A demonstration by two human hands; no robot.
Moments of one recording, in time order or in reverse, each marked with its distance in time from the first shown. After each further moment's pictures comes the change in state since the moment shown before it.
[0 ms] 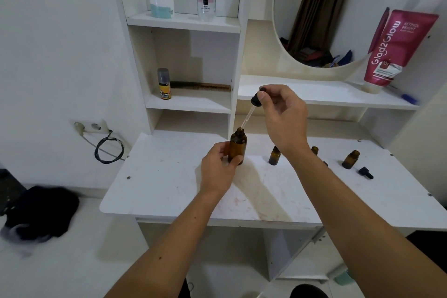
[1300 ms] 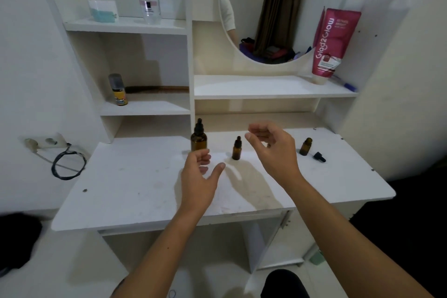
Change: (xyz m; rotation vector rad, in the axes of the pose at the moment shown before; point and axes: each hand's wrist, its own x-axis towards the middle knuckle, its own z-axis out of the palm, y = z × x) left_hand -0.050 0.013 0.026 -0.070 0.014 0.100; right_hand -0.057 0.061 -0.086 -0.166 -0.046 0.076
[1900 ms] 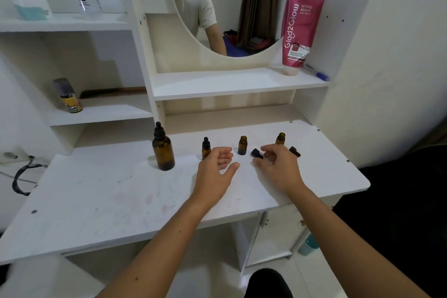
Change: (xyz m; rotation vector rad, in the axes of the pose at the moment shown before) left_hand 0.006 0.019 0.098 0.003 -0.356 0.063; right_hand -0.007 0.109 -0.066 -0.297 -0.082 0.360
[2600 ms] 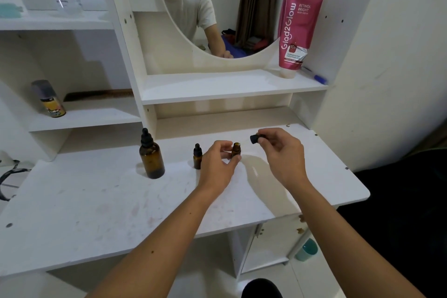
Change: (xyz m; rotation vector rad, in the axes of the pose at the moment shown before) left_hand 0.055 -0.006 0.038 -0.003 0.072 -0.026; right_hand 0.019 -0.025 -0.026 0.305 0.170 -0.142
